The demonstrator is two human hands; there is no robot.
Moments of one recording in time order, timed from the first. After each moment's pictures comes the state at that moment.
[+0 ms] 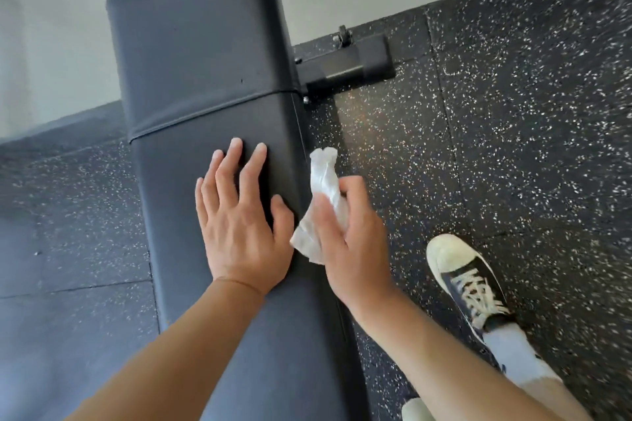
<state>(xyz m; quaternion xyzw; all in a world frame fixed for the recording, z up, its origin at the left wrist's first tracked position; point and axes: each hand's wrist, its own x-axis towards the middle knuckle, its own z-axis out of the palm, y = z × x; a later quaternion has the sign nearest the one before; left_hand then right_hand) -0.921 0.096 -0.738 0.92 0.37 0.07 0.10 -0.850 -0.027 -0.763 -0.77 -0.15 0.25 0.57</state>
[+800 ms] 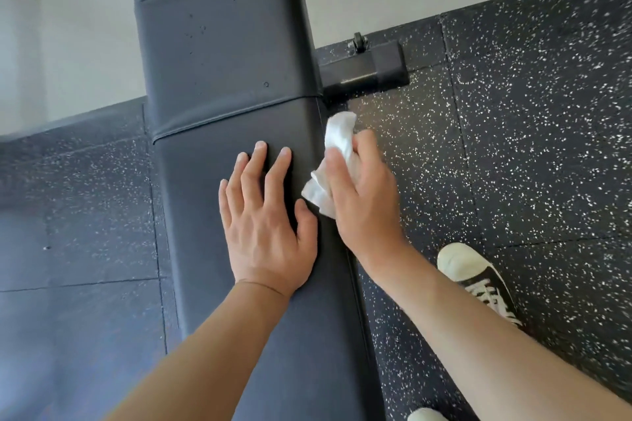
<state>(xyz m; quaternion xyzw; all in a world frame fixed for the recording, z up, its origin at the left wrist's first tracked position) -0.921 0.096 -0.739 0.92 0.37 0.07 0.10 -0.809 0.018 -0.762 -0.79 -0.16 0.21 0.55</state>
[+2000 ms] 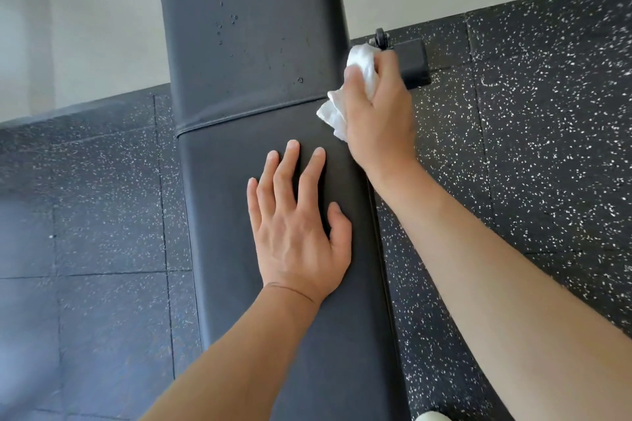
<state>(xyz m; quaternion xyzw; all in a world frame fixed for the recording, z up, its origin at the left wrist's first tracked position) -0.921 0.097 -0.738 0.92 0.37 0.07 0.10 -0.752 0.100 -0.758 -0.82 -0.12 0.19 0.53</state>
